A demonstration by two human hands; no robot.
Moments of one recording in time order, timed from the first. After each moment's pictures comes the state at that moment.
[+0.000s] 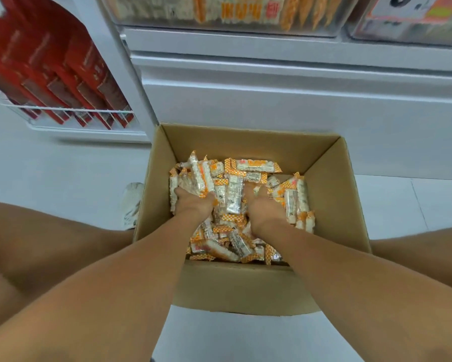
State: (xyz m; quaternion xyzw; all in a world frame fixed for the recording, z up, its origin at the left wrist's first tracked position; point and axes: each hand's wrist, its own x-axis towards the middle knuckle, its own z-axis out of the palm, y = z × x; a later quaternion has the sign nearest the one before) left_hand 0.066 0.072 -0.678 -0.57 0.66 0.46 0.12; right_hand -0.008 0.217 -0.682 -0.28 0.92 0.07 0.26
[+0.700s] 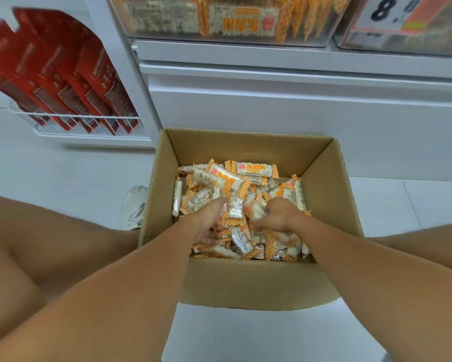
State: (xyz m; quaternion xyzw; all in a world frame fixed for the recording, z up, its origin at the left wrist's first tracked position) left_hand 0.085 0.095 -0.654 -0.49 0.55 0.62 0.28; right_hand -0.032 0.256 -0.671 -0.16 0.90 -0.09 0.40
